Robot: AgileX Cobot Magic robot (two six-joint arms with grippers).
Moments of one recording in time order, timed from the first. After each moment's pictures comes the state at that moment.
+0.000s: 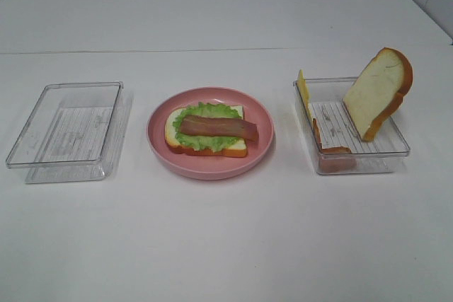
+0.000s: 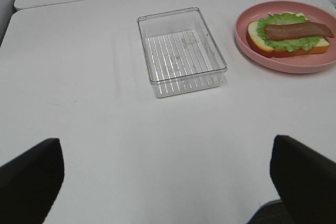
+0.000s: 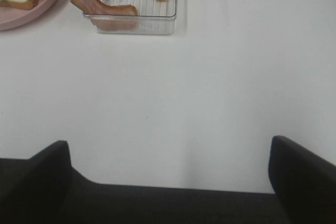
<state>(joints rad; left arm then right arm) 0.06 0.00 -0.52 -0.18 1.08 0.19 -0.04 0.39 -0.59 0.05 1.10 -0.06</state>
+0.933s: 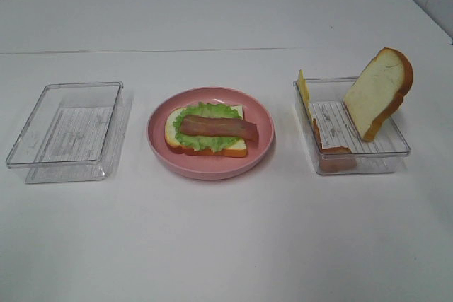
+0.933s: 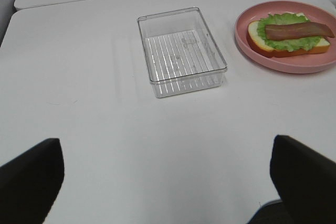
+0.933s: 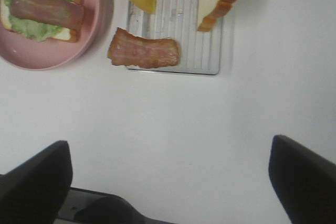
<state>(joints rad) 0.06 0.00 -0.52 -0.18 1.08 0.19 -0.04 1.21 -1.17 0.22 1.17 -0.11</state>
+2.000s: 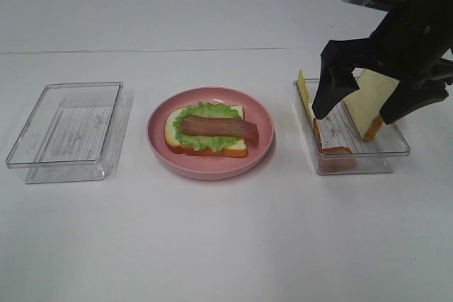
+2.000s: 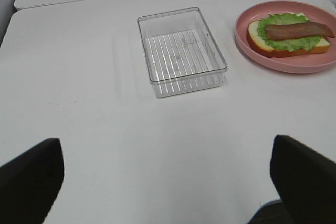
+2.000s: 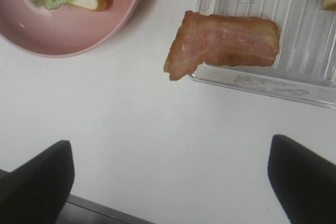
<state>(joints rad) 0.06 0.00 -0.52 -0.18 1.08 0.19 0.23 1.66 -1.17 0.26 0.97 0.02</state>
